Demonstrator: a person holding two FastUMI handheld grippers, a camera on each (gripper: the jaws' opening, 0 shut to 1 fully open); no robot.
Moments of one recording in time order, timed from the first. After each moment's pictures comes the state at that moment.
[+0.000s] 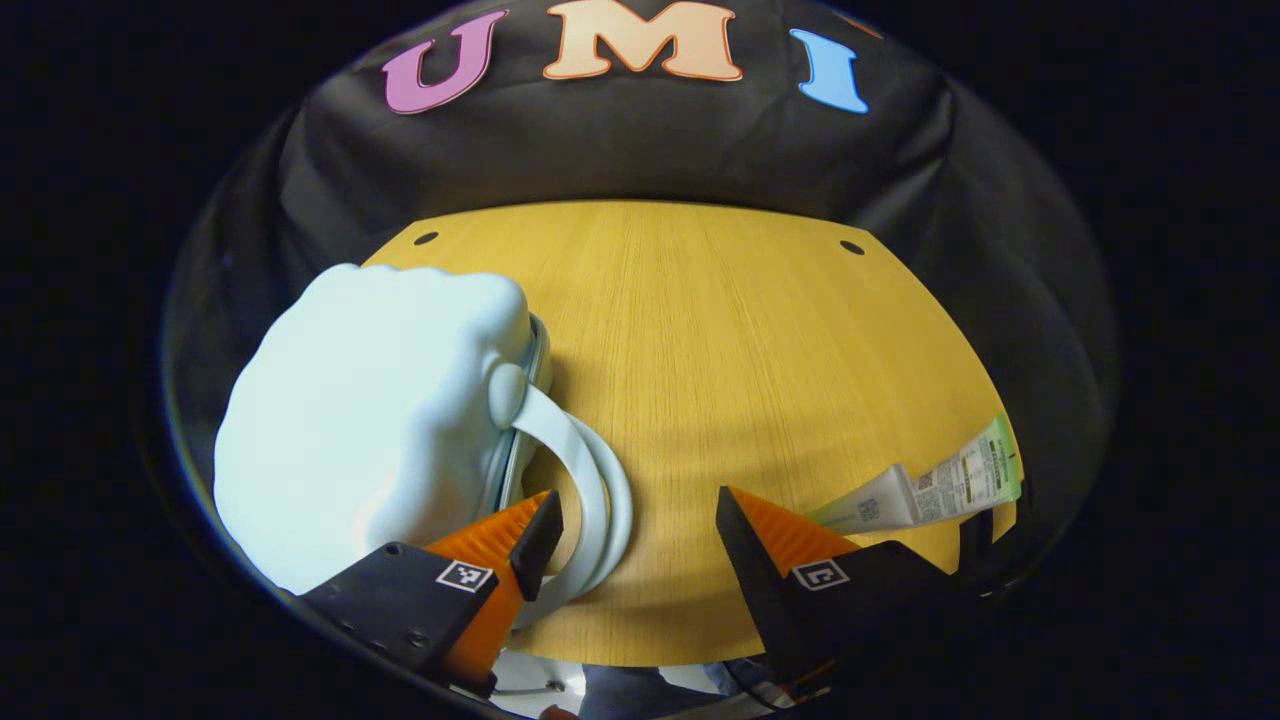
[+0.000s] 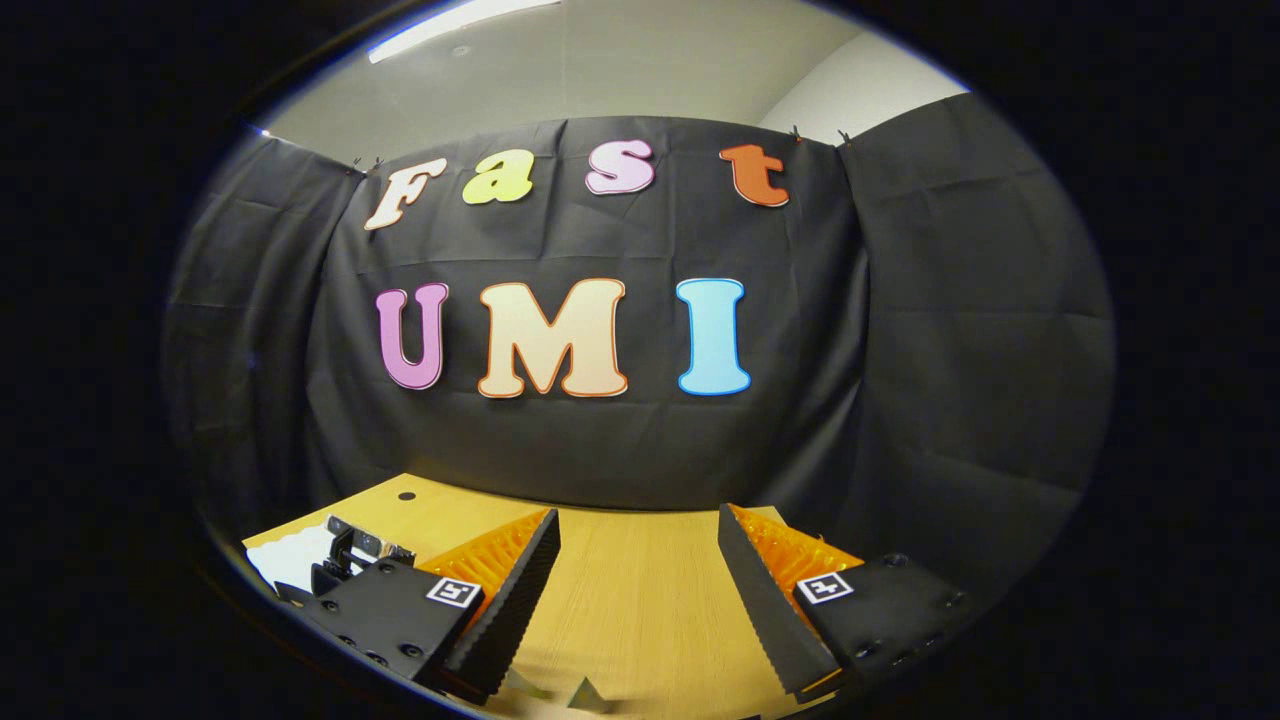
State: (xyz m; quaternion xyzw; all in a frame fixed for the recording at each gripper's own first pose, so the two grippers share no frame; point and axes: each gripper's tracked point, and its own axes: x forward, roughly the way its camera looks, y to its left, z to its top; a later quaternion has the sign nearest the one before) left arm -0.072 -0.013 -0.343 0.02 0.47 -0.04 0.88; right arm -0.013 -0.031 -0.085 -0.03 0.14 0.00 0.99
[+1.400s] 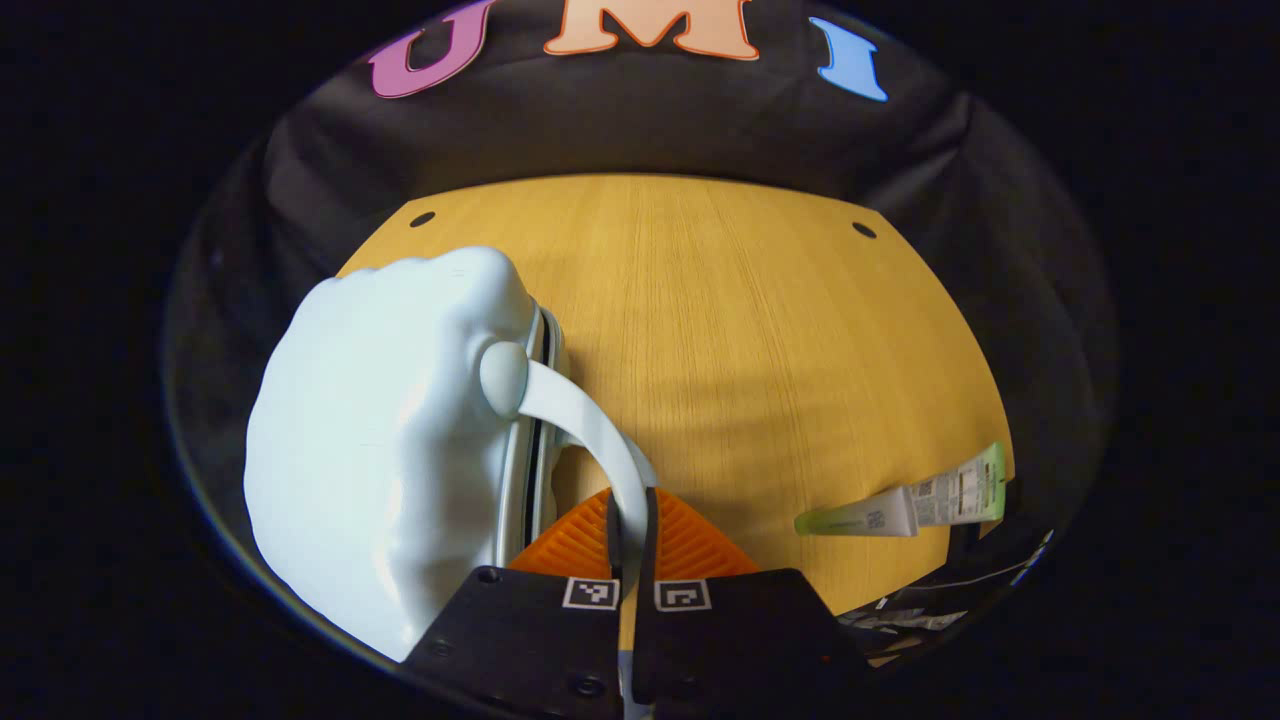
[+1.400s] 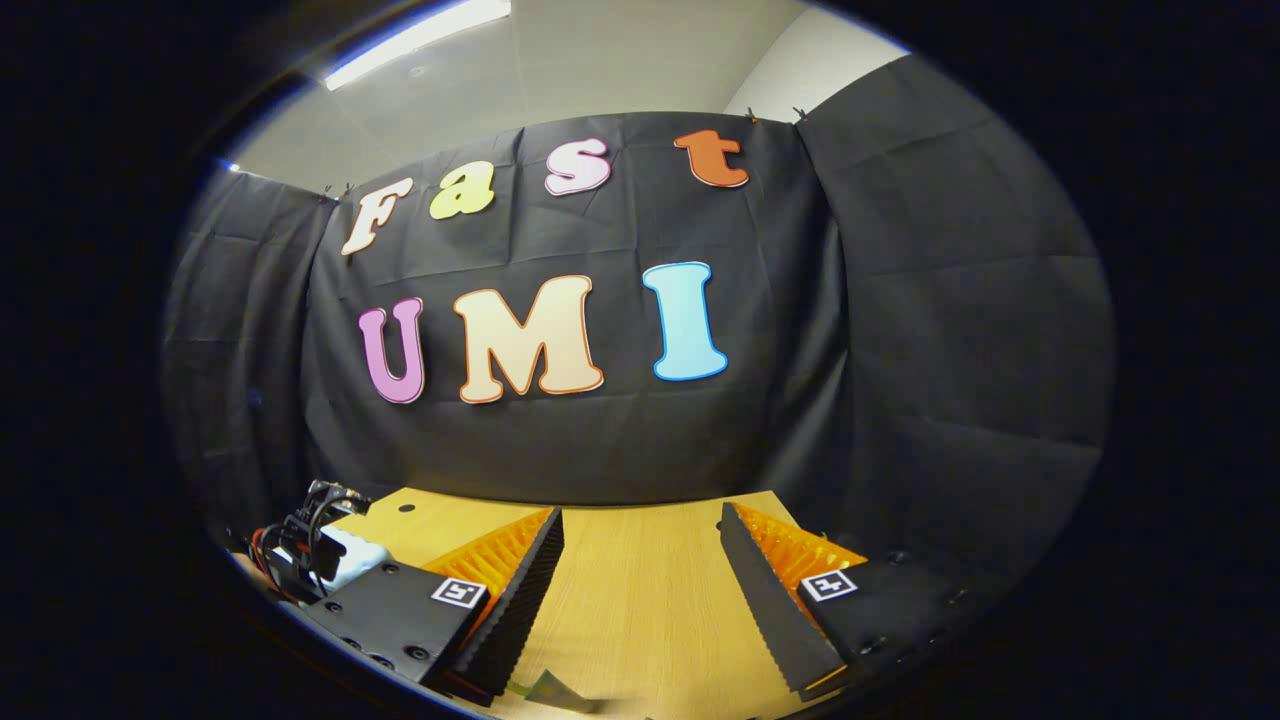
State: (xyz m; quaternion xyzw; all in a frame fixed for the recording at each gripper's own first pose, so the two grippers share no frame) left arm -0.057 -0.010 -0.301 0.02 0.50 -0.05 0.86; right arm -0.011 -0.083 -0.113 0.03 0.12 0.00 0.99
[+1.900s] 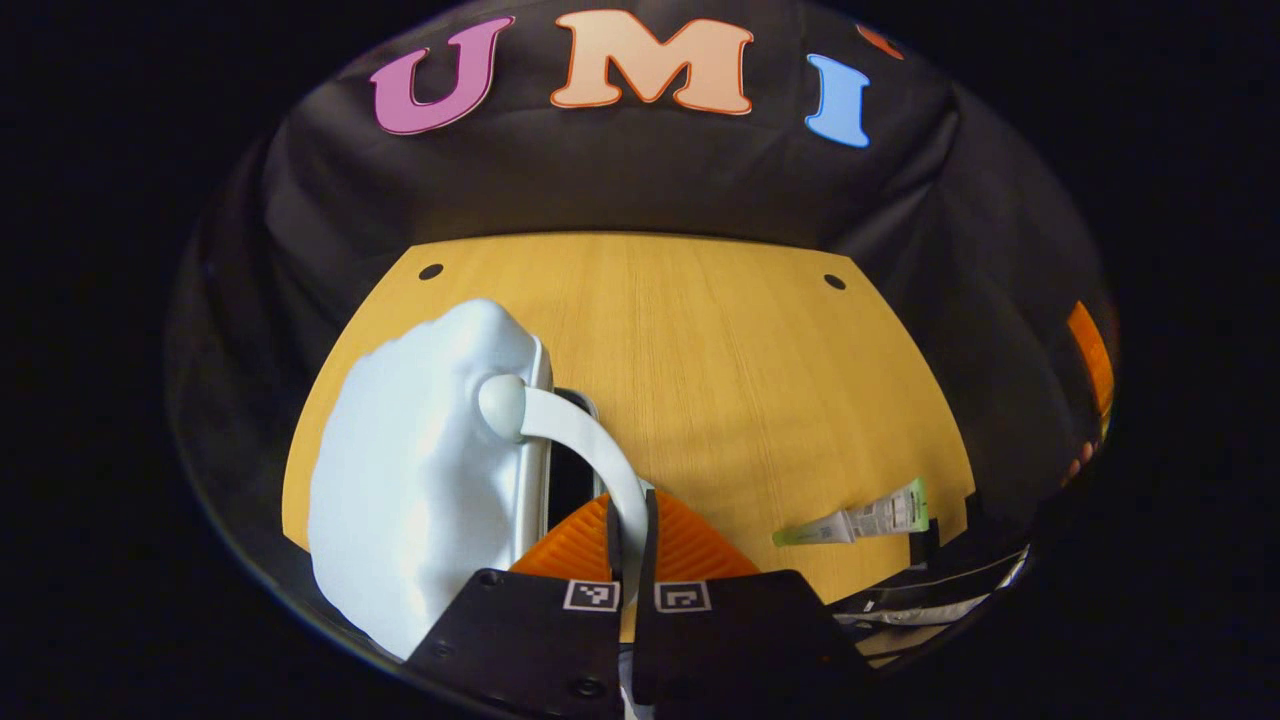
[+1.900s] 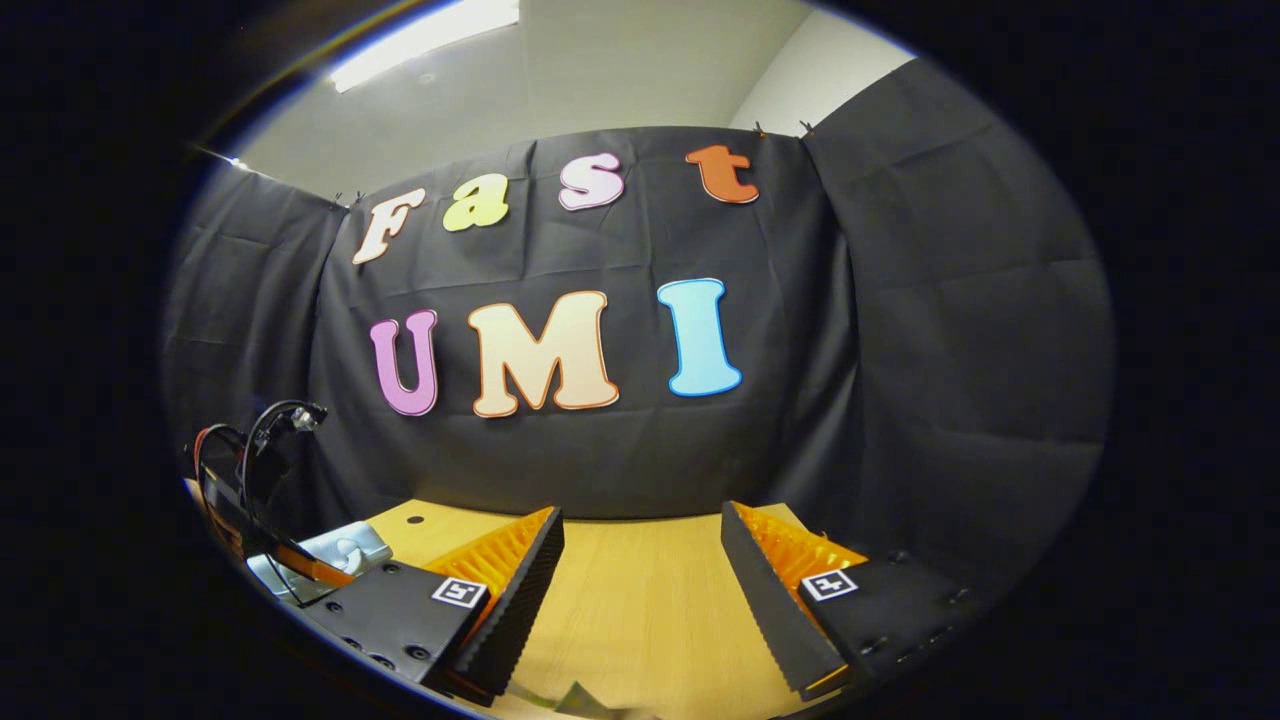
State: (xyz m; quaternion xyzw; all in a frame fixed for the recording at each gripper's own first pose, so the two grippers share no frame) left arm -0.047 -0.008 -0.234 0.01 0.46 -0.09 0.88; right arm -0.012 -0.044 -0.097 0.03 0.09 0.00 1.00
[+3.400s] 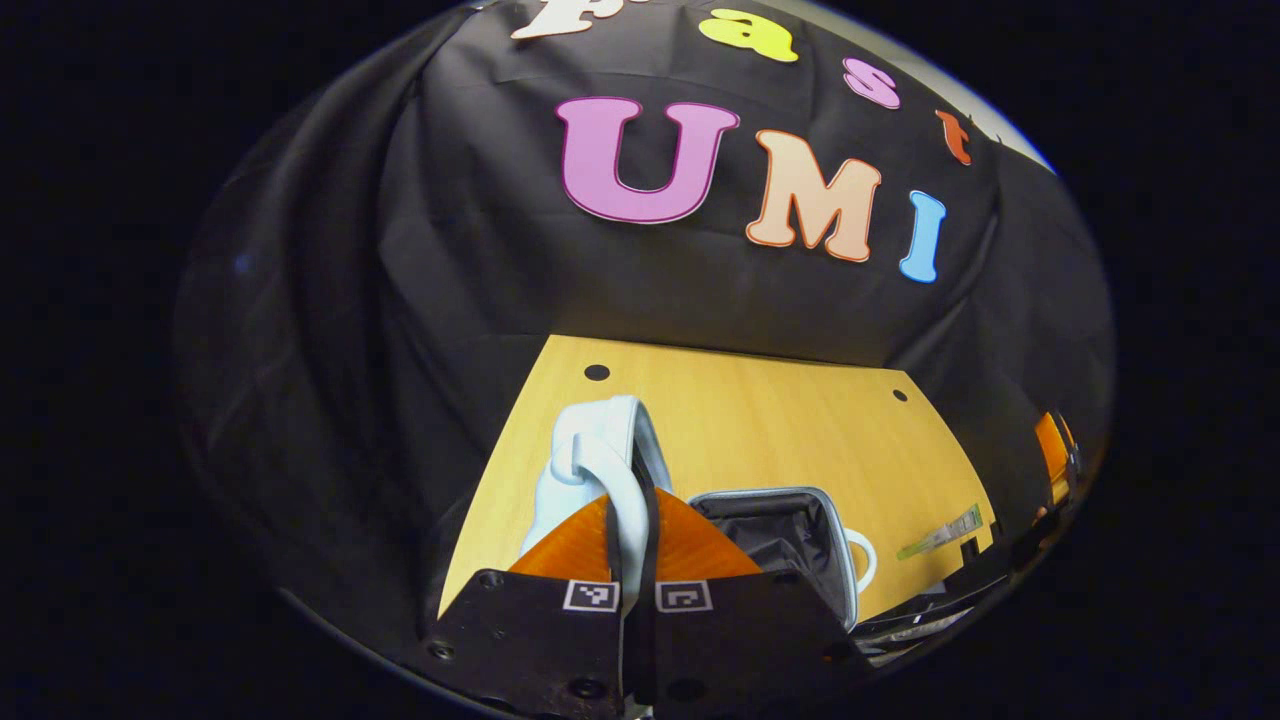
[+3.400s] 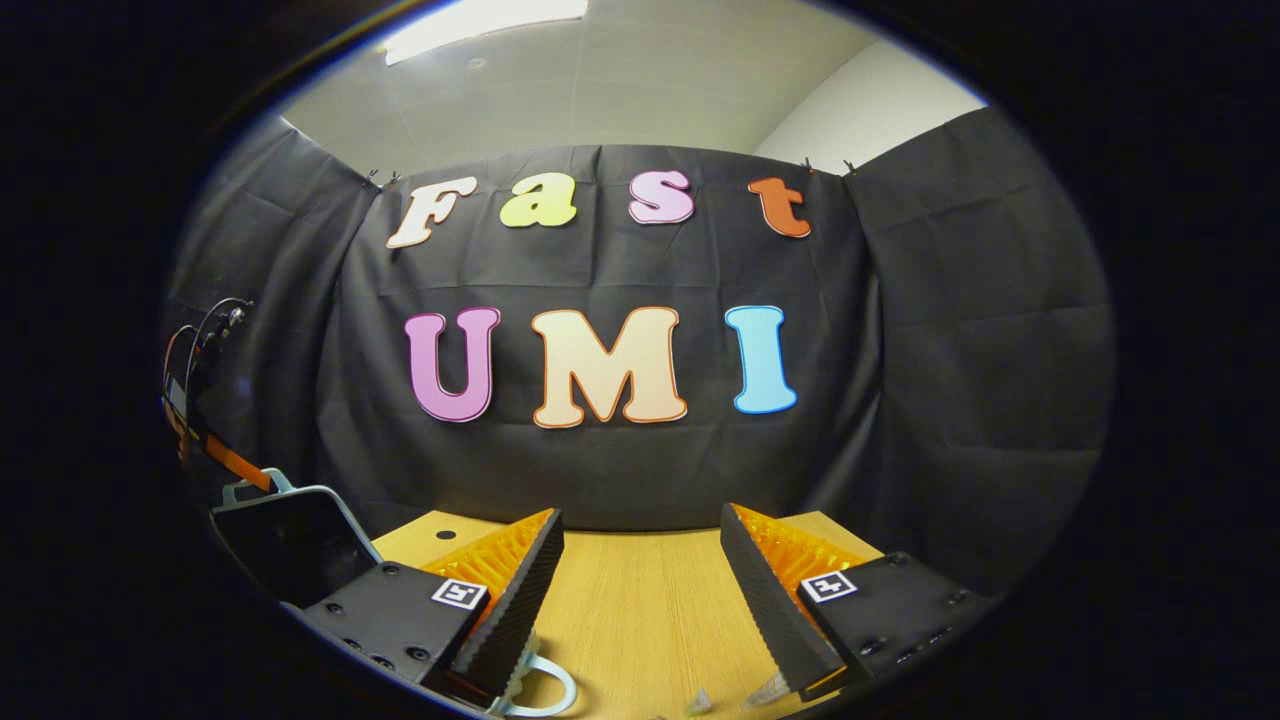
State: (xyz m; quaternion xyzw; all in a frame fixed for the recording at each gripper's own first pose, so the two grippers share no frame) left arm -0.001 0.103 -0.188 -0.02 0.33 -0.05 0.94; right arm -0.037 0.160 -0.093 -0.02 0.07 -0.03 1.00
